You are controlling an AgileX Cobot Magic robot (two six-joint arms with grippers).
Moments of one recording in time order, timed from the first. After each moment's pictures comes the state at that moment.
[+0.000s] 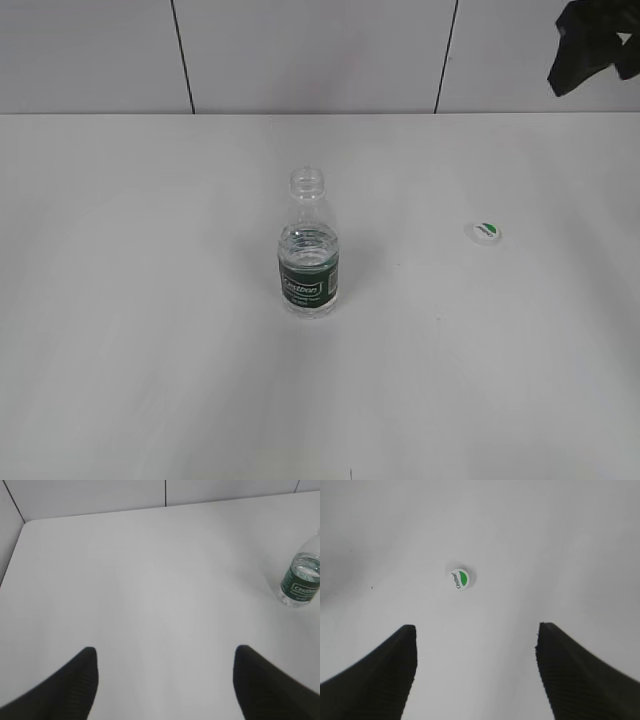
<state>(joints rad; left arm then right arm) 0.02 0.11 -0.62 -0.08 1.08 0.11 0.19 1.69 -1.55 0.02 1.06 -0.25</state>
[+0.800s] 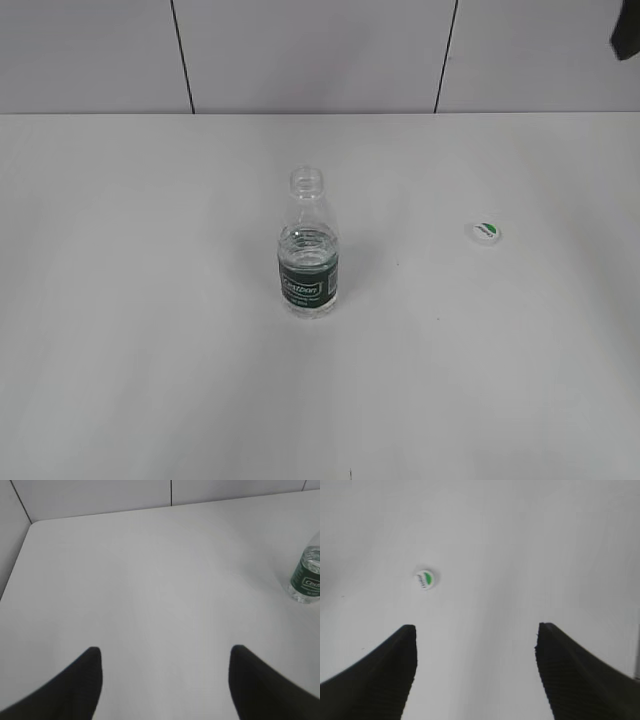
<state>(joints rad) 0.02 -0.01 -0.53 -0.06 1.07 0.11 0.19 1.59 -1.55 -0.08 1.10 -0.14</state>
